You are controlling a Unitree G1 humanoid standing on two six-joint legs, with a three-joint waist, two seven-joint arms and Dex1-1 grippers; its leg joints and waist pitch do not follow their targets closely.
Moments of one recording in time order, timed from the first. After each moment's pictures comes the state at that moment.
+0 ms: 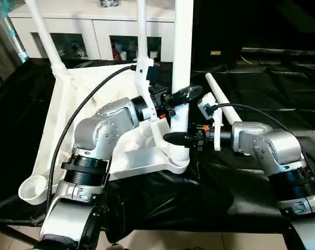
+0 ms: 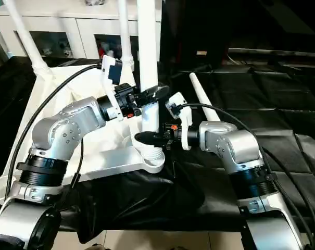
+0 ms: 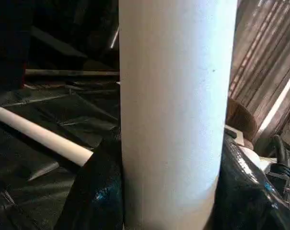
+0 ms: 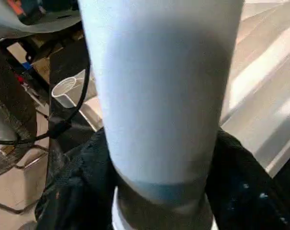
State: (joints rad) left arm -0.75 0.11 -0.01 0.20 -0.55 0.65 -0.70; right arm -0.63 -0.38 0.16 0.20 0.46 0.81 0.97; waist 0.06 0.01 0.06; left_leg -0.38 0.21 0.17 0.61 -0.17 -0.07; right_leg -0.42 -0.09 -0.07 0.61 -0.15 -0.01
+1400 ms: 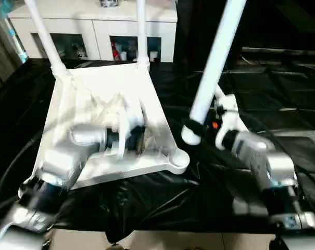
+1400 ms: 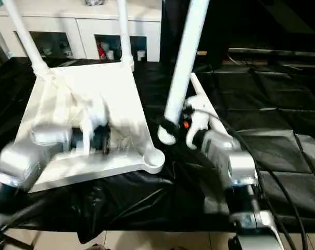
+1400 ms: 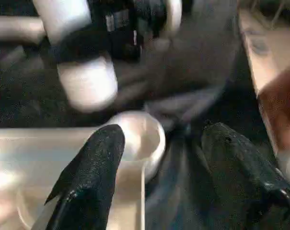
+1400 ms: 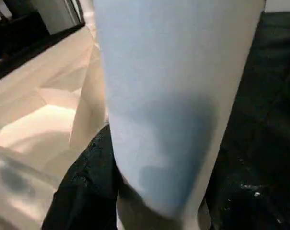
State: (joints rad) left arm -0.52 0.52 -0.35 0.09 -0.27 0.45 -1.10; right arm -0.49 -0.26 0.00 0.28 0.32 0.50 0.61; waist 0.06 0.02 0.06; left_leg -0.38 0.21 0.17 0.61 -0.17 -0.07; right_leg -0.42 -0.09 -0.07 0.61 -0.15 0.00
